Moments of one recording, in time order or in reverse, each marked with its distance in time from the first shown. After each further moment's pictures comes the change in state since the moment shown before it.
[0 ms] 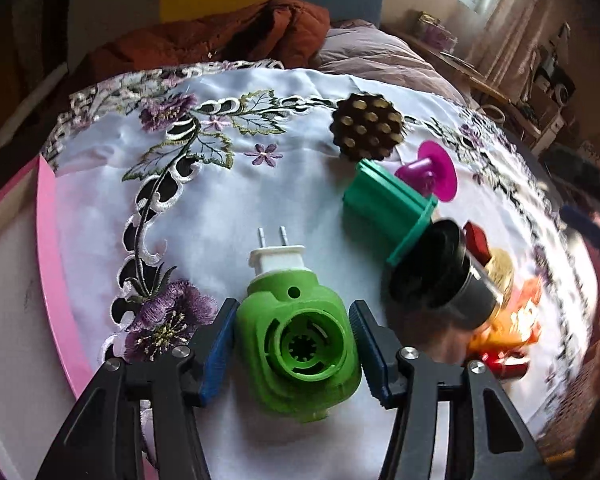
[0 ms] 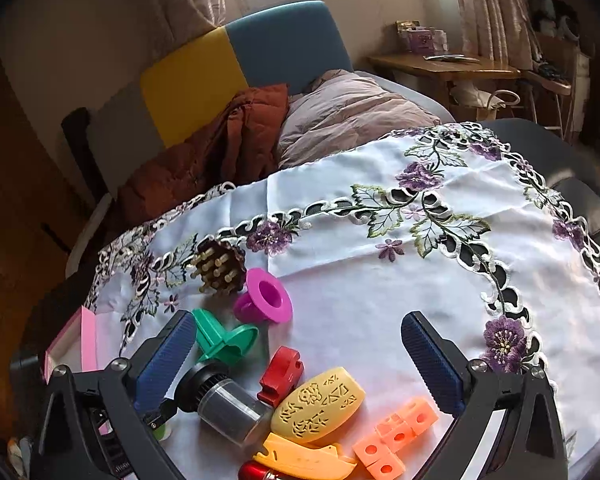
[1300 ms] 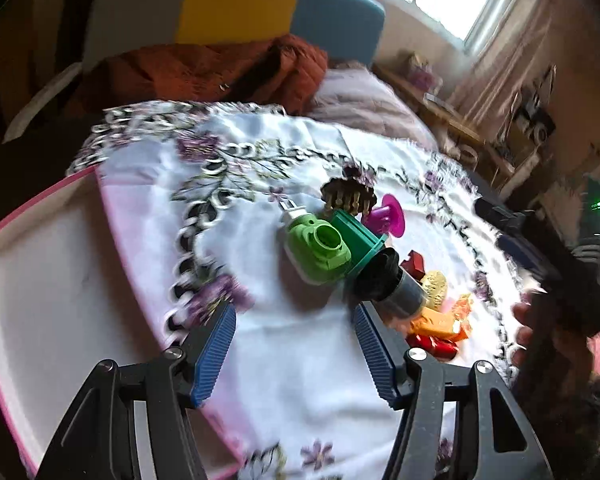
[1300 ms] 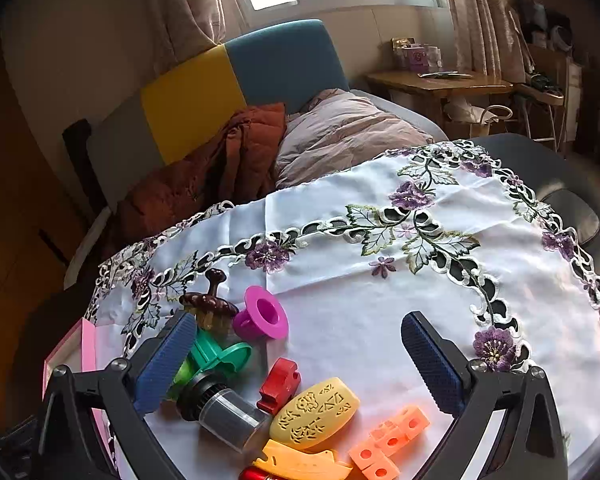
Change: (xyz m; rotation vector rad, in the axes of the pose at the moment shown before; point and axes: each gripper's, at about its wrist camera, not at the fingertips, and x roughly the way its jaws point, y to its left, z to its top) left arm -0.084 0.024 0.012 -0.091 -0.049 -0.116; right arm -0.015 -0.002 0.003 0.009 -0.076 -0.014
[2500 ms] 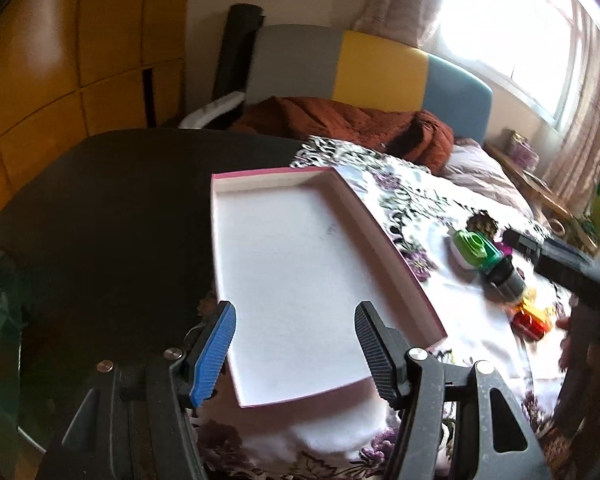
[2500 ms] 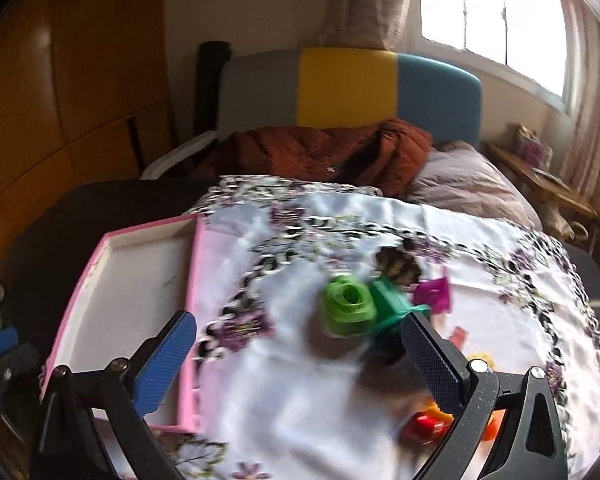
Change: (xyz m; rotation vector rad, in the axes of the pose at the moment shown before) left arm -0.141 0.108 -0.142 -0.207 -0.284 0.350; right arm -0.040 0.168 -0.094 -0.484 -0.021 0.123
